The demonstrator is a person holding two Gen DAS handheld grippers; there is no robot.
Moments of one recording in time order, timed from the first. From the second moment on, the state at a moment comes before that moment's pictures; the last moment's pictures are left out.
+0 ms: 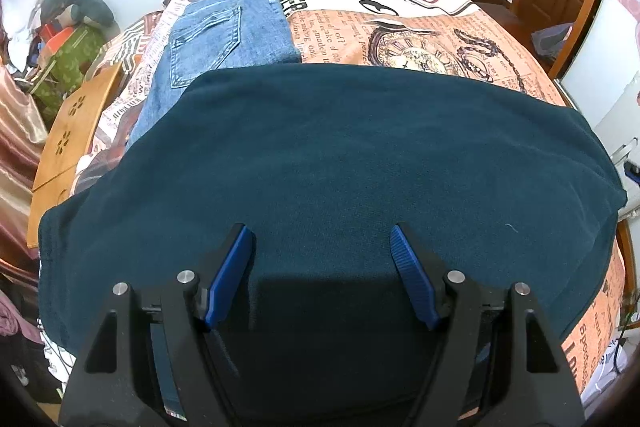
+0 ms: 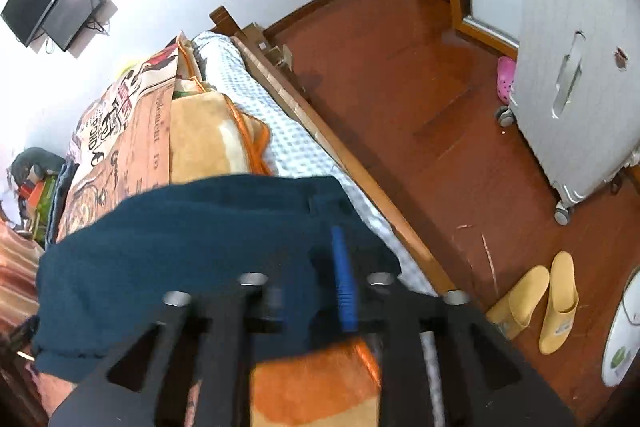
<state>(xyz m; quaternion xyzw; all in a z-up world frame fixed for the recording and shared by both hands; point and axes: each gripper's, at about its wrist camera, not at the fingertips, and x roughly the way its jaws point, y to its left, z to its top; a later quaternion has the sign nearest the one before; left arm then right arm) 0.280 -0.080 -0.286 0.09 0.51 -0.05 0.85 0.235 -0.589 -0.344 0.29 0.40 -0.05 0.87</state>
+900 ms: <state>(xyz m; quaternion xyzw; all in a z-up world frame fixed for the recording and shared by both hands) 0.313 -0.076 -0.280 0.07 0.52 -0.01 0.85 0.305 -0.557 -0.409 0.21 0.46 0.01 0.86</state>
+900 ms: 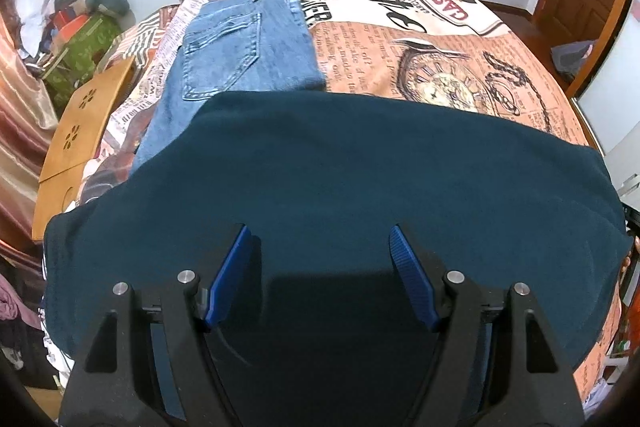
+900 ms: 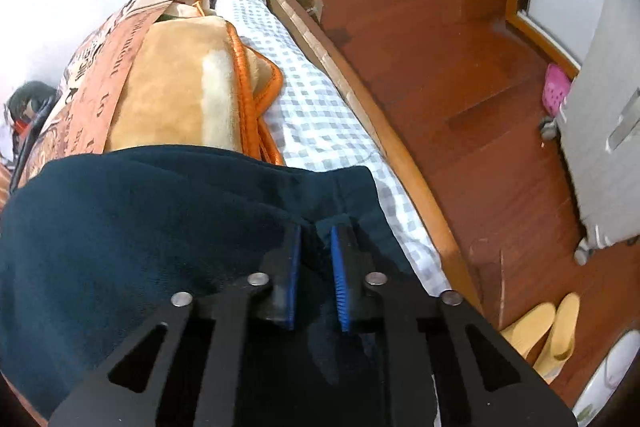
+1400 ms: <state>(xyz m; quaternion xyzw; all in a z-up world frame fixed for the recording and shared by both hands) 0.313 -0.069 -0.270 0.07 0.51 0.00 0.86 0.318 -0.571 -0.415 0.22 0.49 0.03 0.85</state>
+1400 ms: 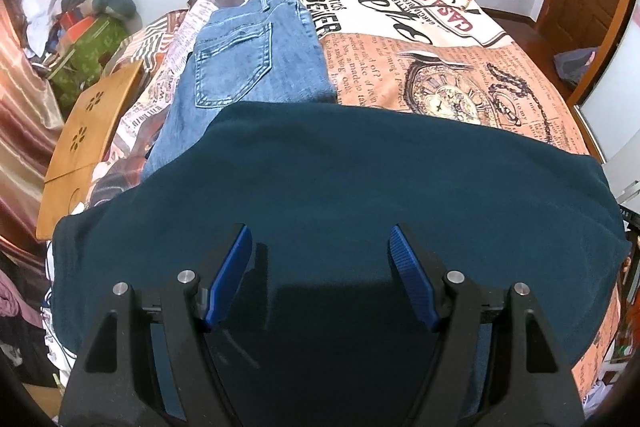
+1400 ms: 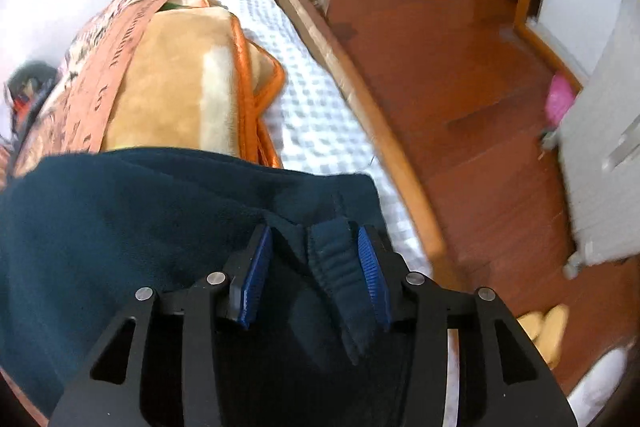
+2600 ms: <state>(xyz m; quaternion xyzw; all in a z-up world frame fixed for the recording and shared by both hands) 0.308 -0.048 -0.263 0.06 0.50 0.02 0.86 0.326 -0.586 -0.383 0.18 0.46 -0.05 0.87</state>
